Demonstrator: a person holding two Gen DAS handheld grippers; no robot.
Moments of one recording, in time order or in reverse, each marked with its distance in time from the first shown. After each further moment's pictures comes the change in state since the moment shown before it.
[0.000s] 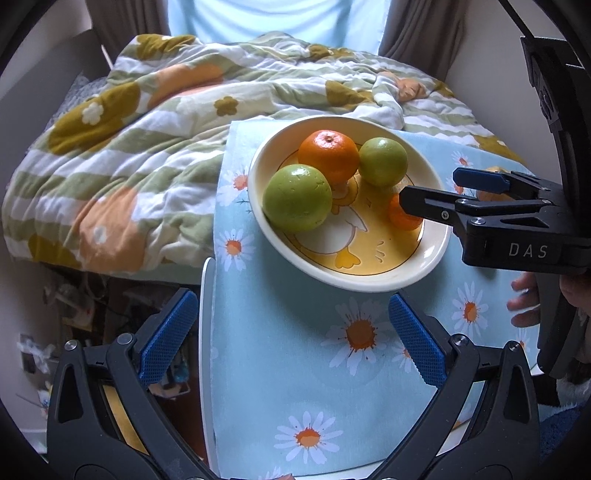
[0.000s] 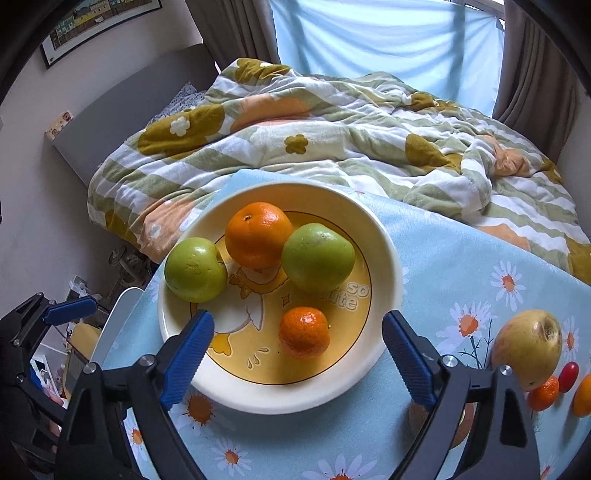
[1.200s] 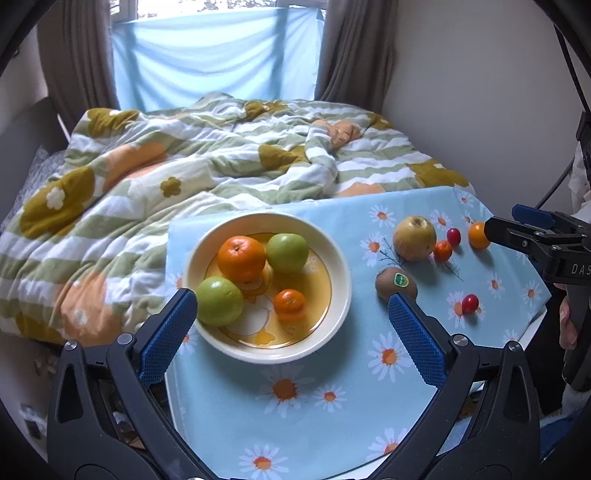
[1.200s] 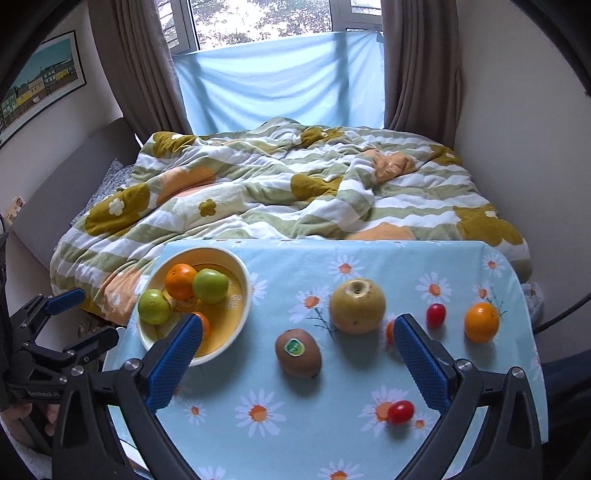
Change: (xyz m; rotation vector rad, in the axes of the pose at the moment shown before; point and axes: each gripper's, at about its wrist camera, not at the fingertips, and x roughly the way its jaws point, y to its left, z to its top) left arm -0.071 -0.068 0.049 0.166 -0.186 -0.149; right arm -0.164 -0.069 -0.034 0.237 -0.158 -0.269
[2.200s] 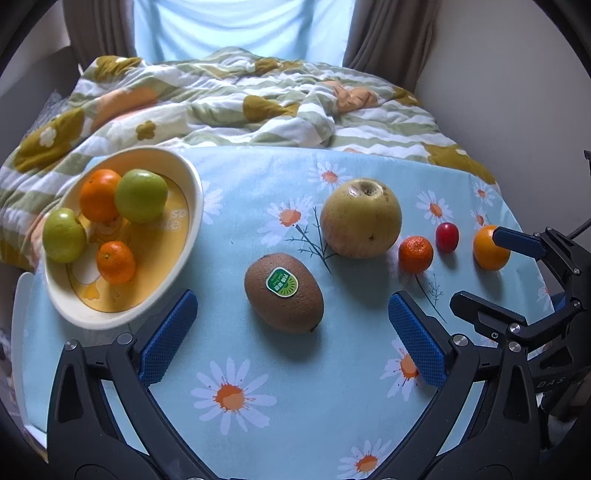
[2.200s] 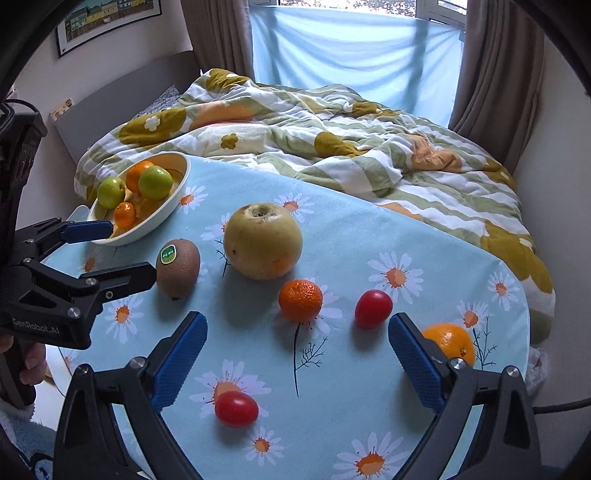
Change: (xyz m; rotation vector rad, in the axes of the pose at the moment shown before) left arm 0.130 -0.151 -0.018 -0.196 0.119 0.116; right arm 0.087 -0.129 -0.045 -0.354 0.105 0.215
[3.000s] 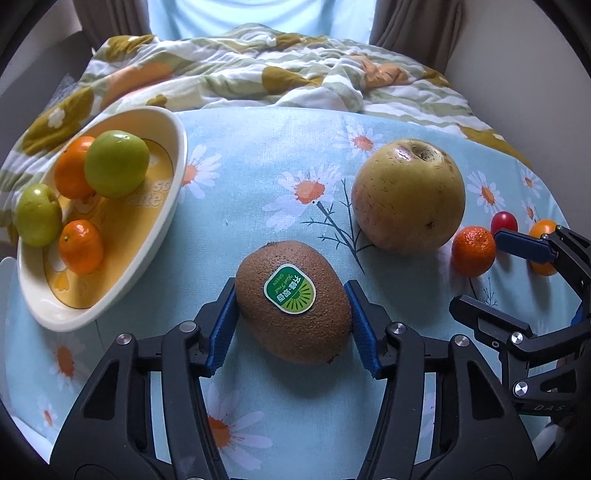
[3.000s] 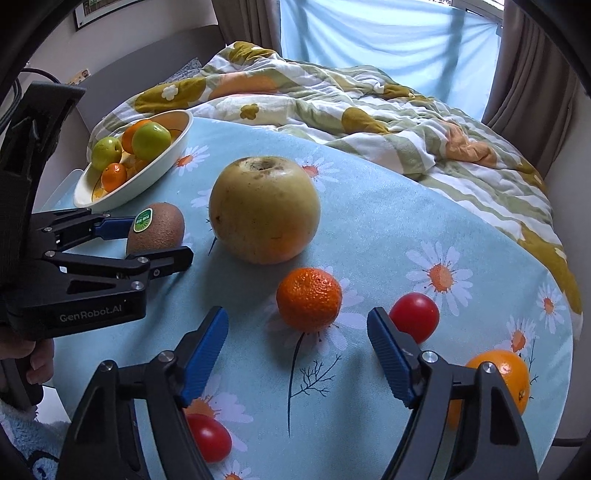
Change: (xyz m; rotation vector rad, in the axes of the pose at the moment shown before) left arm 0.060 0.000 -0.002 -0.032 0.067 0.097; right arm 0.056 -0.002 -0.001 -0.075 0.060 0.062
